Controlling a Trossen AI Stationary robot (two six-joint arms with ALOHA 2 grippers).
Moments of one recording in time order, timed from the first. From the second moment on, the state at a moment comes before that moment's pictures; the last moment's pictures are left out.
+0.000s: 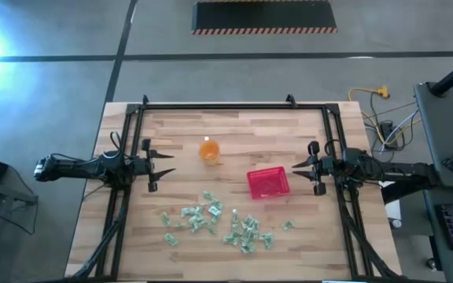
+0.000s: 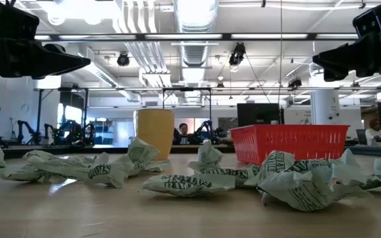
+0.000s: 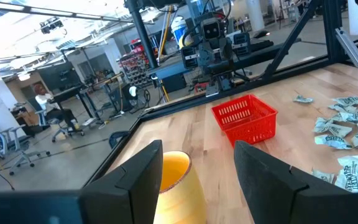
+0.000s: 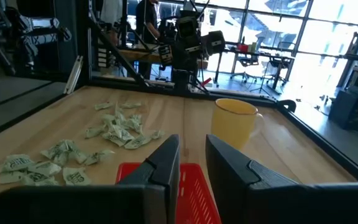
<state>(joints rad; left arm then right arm) -0.05 0.08 0.00 0.05 -0.19 0.35 -0.07 0.06 0.01 0.03 -0.13 -0.08</state>
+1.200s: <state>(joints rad) -0.05 0.08 0.00 0.27 -0.16 0.16 -0.07 0.05 0.01 0.36 -0.16 0.05</state>
